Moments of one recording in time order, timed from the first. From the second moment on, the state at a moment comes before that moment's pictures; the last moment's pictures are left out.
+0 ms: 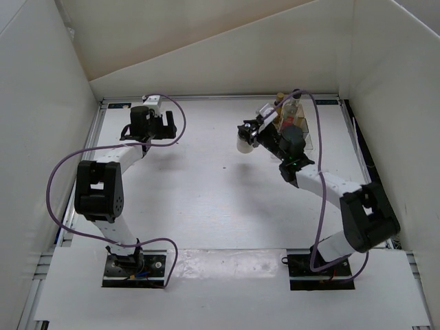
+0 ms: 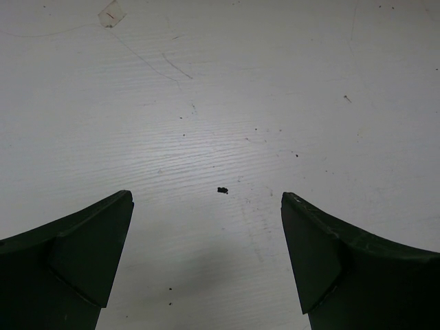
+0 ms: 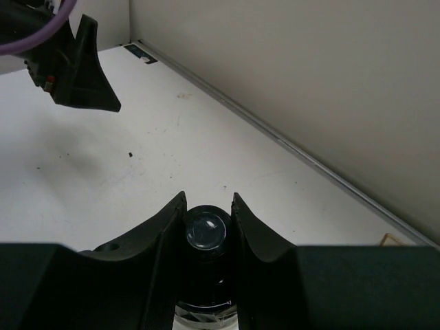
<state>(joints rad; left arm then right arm) -0.09 1.76 1.13 0.14 0.14 -0.08 0.50 1.52 0.85 0.72 -0.33 -0.14</state>
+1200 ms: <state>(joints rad) -0.15 1.83 1.26 0.07 0.12 -0.03 0.12 1.61 0.70 0.97 -0.14 -0.09</state>
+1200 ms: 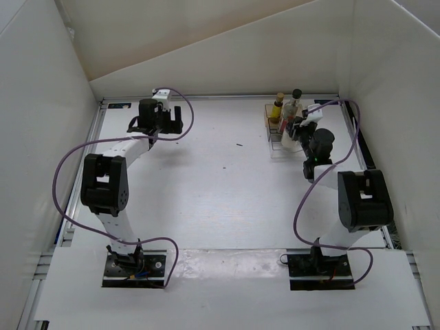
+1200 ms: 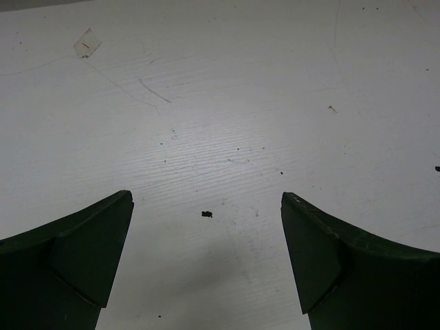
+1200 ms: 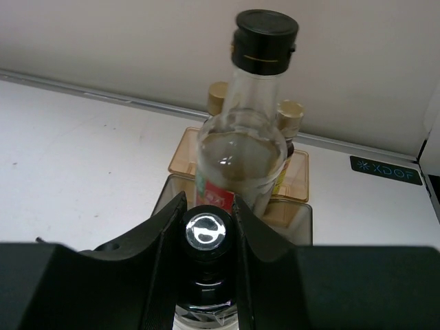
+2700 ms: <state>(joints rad) -0.18 1.89 1.28 0.07 0.07 -0.03 0.22 1.76 0.62 1.18 0.01 -0.08</state>
